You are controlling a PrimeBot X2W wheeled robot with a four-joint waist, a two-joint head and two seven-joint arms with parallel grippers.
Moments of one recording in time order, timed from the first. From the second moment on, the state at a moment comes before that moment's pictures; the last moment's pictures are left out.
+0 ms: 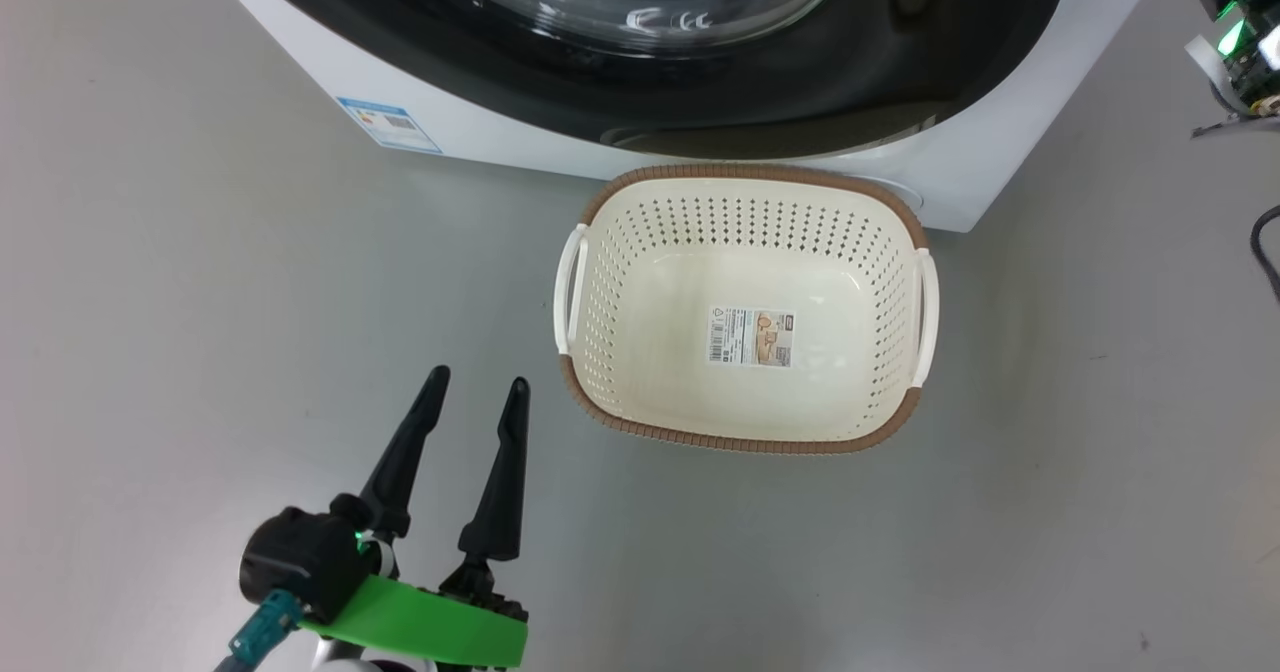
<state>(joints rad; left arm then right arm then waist) -0.18 0.04 -0.23 0.09 -0.35 -0.06 -0.25 -0.91 -0.51 0.34 0.30 1.69 0.13 0.20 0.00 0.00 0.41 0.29</state>
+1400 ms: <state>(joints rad) -0.22 0.04 -0.25 0.11 -0.38 -0.06 -0.25 -0.90 -0.39 0.28 0.41 1.67 0.12 0.55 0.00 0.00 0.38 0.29</state>
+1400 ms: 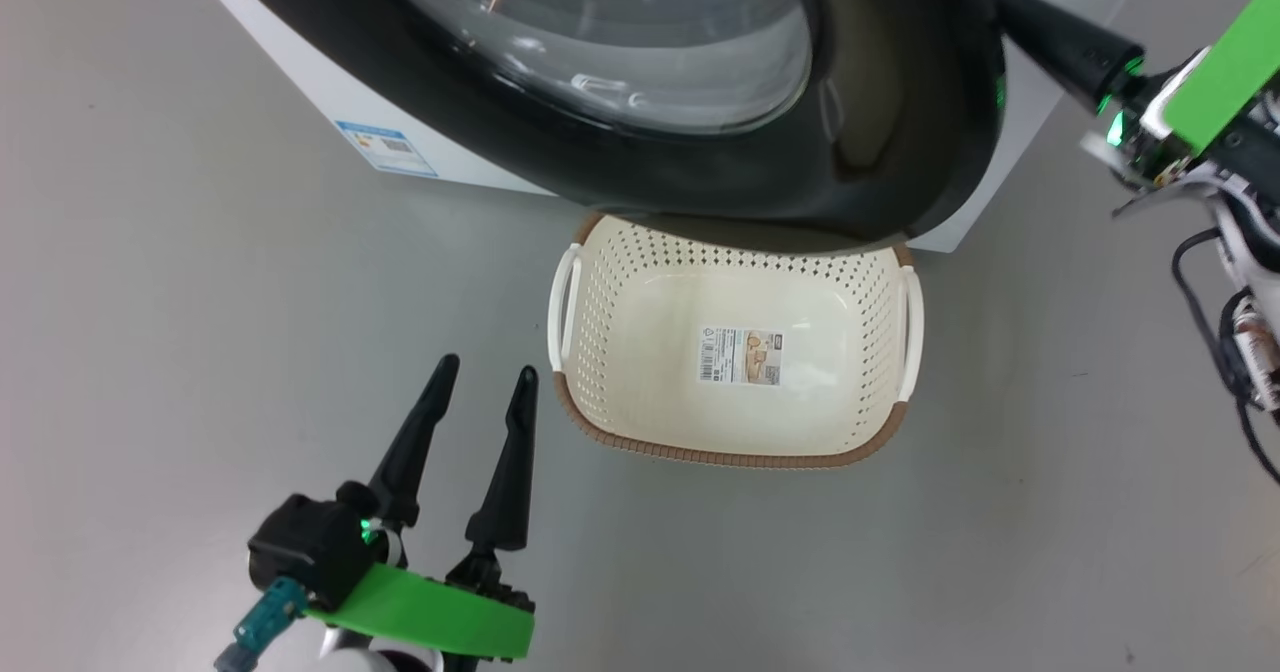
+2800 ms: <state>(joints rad) -0.12 0.04 -0.22 0.12 -0.33 -0.06 -0.25 -0.62 -0.24 0.32 0.23 1.59 0.12 0.68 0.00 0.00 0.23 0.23</state>
